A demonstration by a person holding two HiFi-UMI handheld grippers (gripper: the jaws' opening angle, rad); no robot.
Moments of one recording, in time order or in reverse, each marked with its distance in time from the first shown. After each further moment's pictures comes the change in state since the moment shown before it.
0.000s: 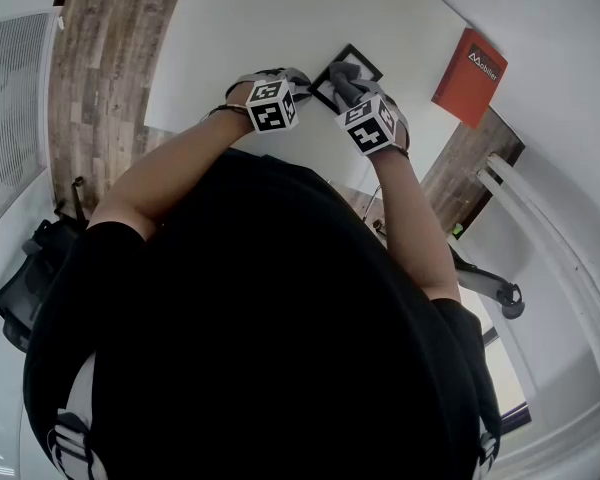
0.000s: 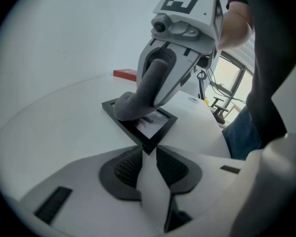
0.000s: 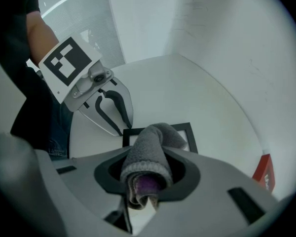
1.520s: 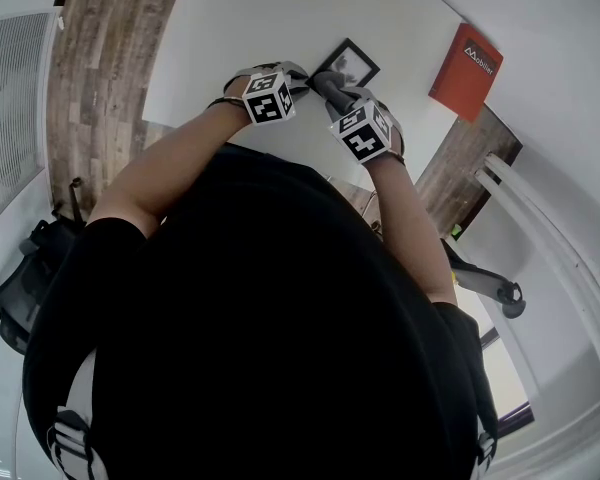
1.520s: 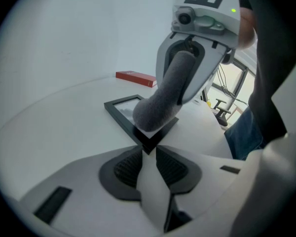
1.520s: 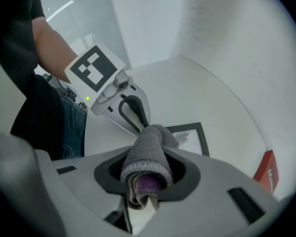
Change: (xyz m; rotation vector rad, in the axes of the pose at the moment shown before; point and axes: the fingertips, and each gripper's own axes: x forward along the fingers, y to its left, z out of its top) left arm 0.000 0.002 0.000 -0.017 -0.024 0.024; right arm -0.020 0.037 -0.002 0.000 -0.013 0.063
